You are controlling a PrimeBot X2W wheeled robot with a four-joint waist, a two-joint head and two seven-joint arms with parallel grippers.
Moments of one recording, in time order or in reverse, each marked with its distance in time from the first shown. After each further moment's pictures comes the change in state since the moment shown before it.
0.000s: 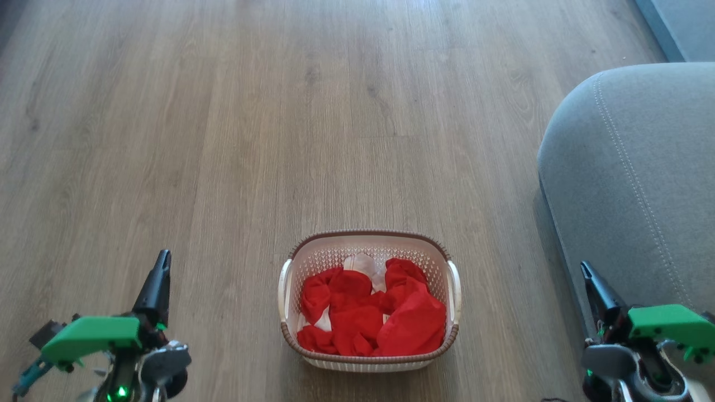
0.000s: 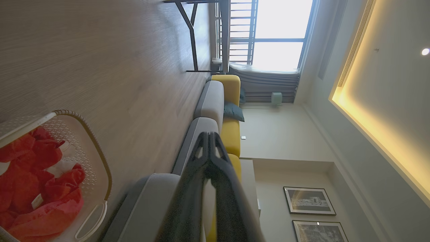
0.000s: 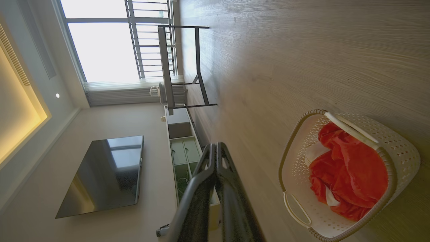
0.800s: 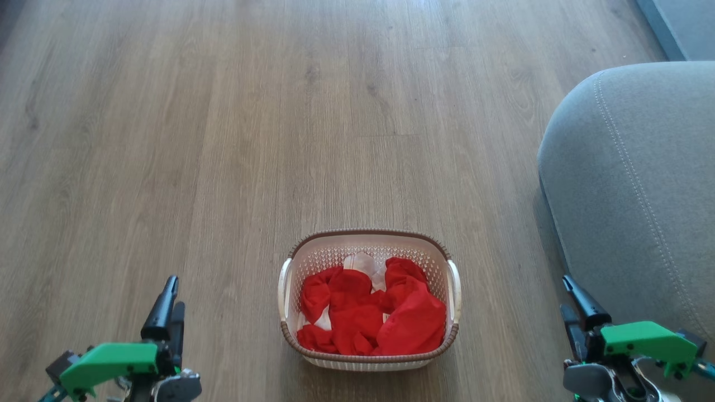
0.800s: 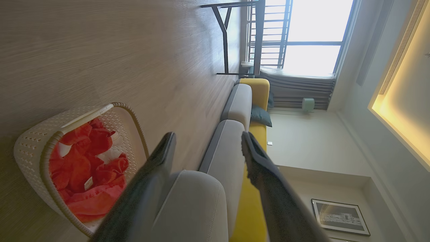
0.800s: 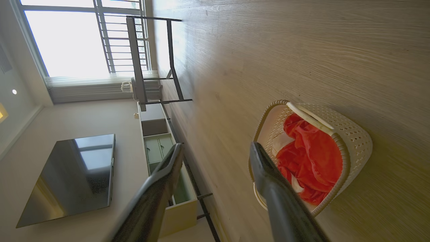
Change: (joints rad) left arm 0.043 -0.004 -0.032 0.102 0.040 0.001 -0.046; right arm 0.013 0.003 0.063 0.096 -0.039 0.000 -0.038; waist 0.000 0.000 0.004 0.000
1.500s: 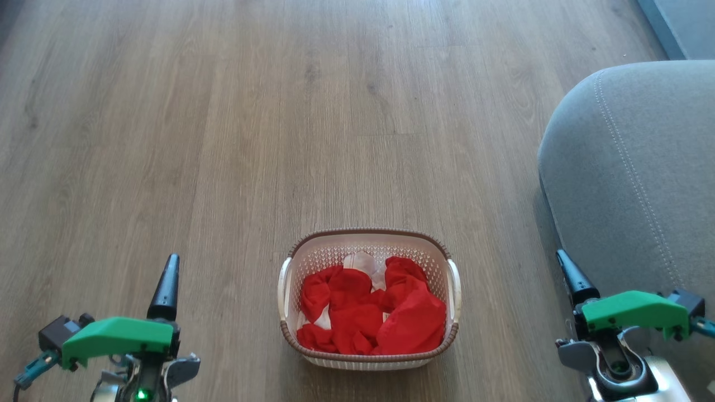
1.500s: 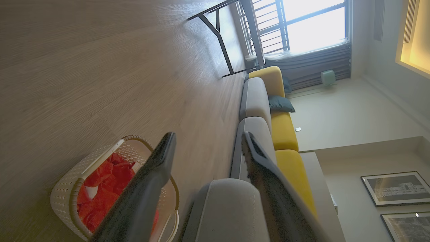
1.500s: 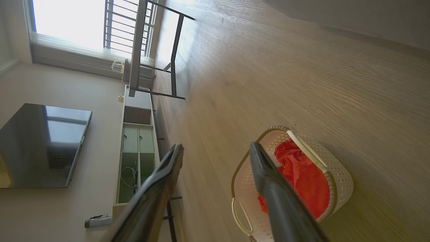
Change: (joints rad) left arm -0.064 0.004 -0.003 0.006 0.287 0.000 -0.058; right arm -0.084 -0.032 0.070 0.029 -0.209 0.000 -0.064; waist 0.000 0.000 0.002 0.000
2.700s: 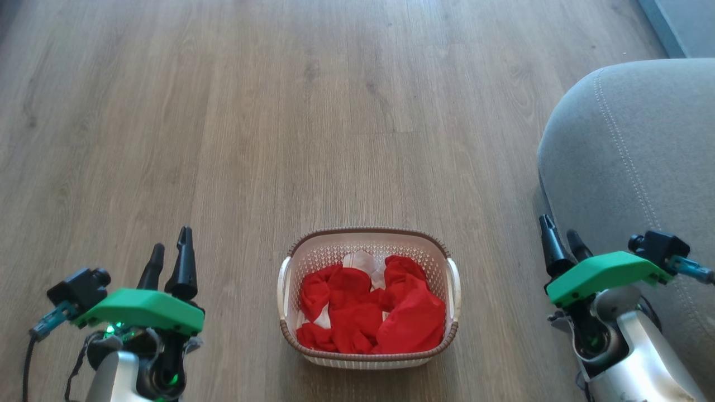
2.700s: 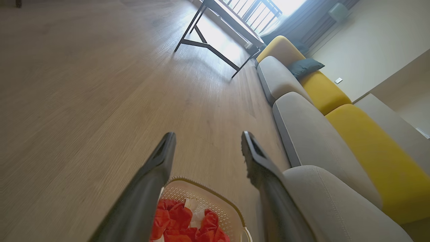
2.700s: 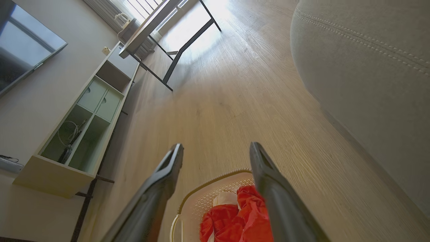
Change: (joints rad) left arm -0.060 0.006 -0.035 -0.014 0.547 -0.001 -0.106; right arm -0.127 -0.058 0.140 0.060 -0.443 0.000 -0.105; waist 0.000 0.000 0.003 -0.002
